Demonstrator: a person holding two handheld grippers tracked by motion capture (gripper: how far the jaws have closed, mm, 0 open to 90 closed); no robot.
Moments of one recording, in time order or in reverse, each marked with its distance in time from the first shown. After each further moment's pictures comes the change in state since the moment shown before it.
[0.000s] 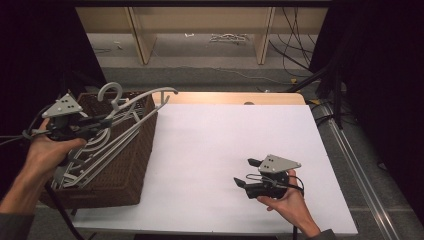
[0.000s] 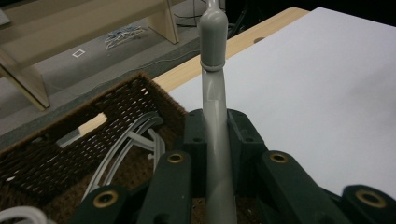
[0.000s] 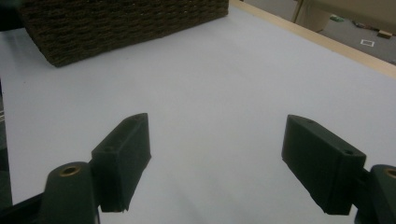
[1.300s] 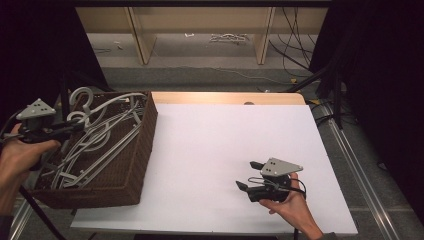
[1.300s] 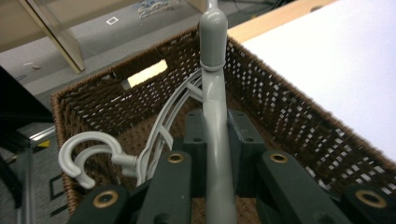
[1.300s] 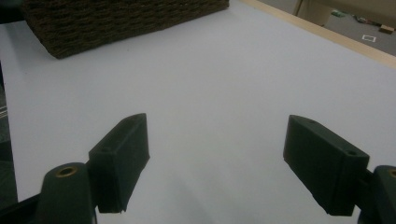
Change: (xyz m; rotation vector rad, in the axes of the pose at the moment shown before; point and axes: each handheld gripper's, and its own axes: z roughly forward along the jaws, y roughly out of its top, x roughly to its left) left arm 0.053 -0.040 -0.017 0.117 0.109 -0.054; right arm 0.001 -0.008 -0.004 0.008 -0.003 0.002
